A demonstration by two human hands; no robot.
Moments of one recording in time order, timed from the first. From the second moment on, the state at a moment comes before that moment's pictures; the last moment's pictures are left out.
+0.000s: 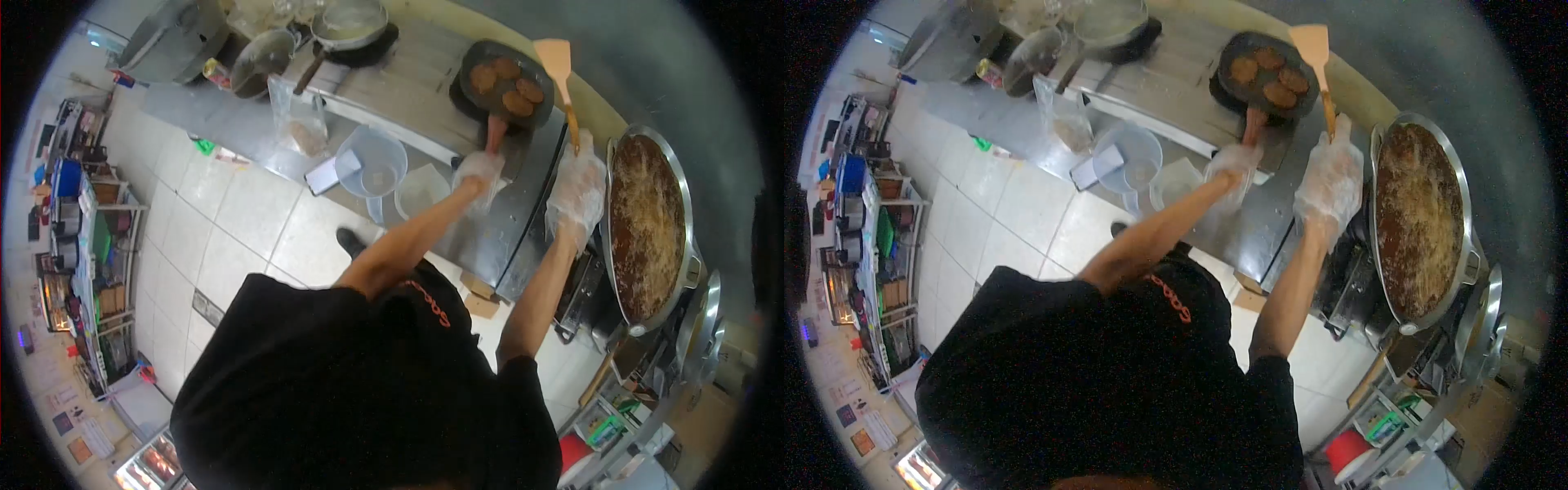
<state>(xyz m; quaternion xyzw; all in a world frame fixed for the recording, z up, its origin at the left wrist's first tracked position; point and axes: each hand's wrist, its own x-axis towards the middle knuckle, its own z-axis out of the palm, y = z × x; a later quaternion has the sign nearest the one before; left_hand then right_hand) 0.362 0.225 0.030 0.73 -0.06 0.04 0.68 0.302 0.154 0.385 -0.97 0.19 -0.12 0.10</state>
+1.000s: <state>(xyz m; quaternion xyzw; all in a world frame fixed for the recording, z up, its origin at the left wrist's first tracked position) 0.343 0.288 0.025 0.33 0.11 -0.38 0.86 0.311 0.130 0.327 -0.98 0.14 -0.12 0.05</state>
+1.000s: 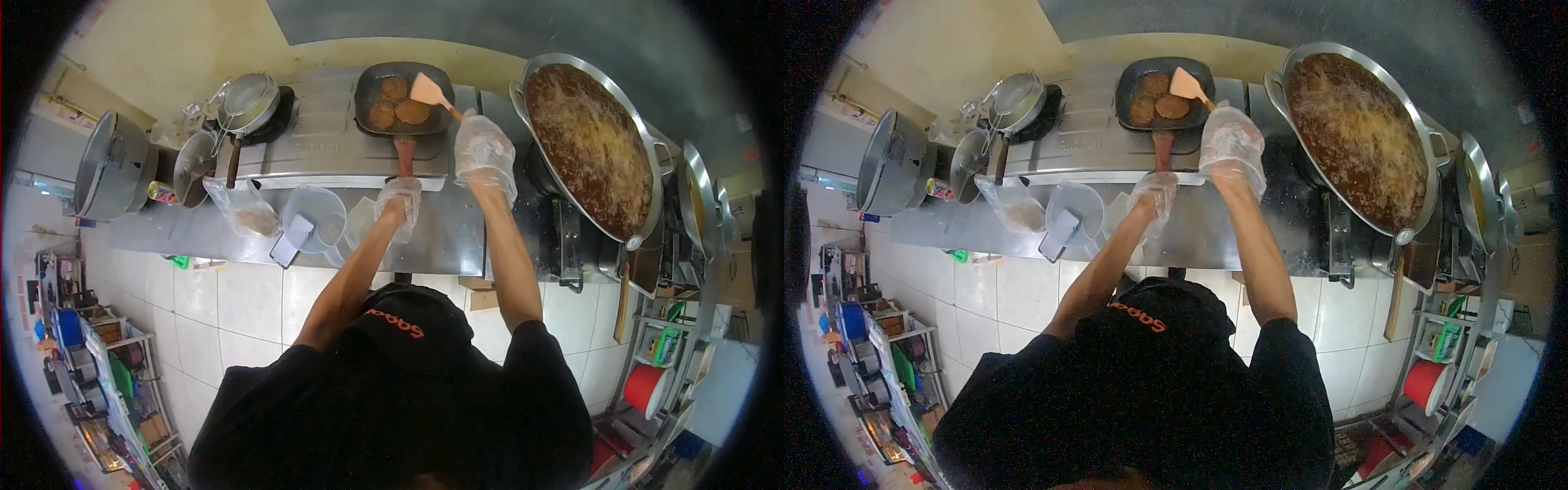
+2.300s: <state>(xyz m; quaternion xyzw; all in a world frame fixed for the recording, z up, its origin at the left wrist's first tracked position) 0.380 0.284 -0.048 0.29 -0.01 -0.39 0.87 0.320 0.145 0.353 -0.99 0.03 -0.15 -0.04</state>
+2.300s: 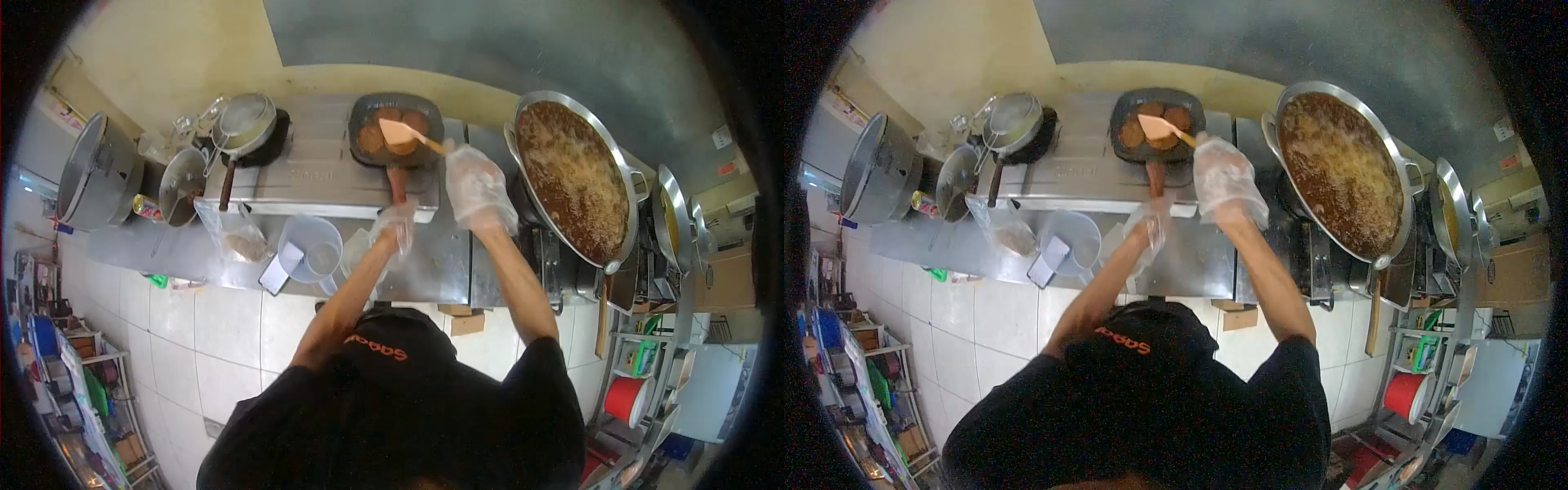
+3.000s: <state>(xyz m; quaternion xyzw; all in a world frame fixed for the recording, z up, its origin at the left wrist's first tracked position) 0.359 0.289 0.041 0.33 0.03 -0.42 0.84 0.320 0.134 0.327 -0.99 0.08 -0.11 -0.03</state>
